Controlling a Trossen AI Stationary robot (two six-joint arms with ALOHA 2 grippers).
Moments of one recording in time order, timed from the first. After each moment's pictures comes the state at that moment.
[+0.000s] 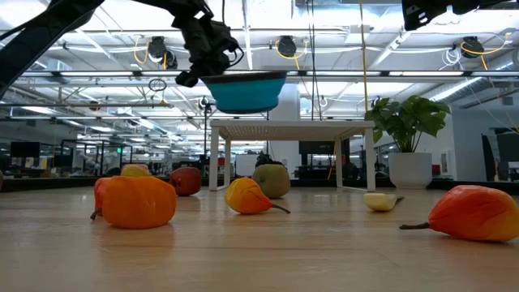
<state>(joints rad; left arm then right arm) 0.77 2.05 2.26 -1.54 0.42 -0.26 0.37 0.67 0.51 -0.01 0.21 -0.12</state>
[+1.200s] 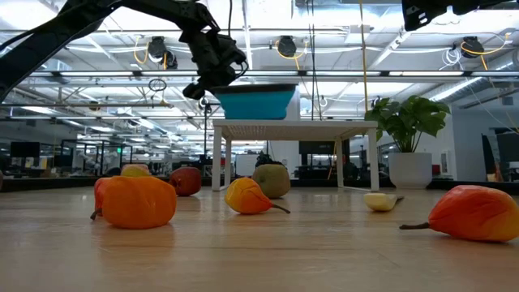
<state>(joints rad) 0.78 2.12 2.26 -1.49 0.48 -0.29 0.37 0.67 0.51 -0.01 0.21 -0.12</state>
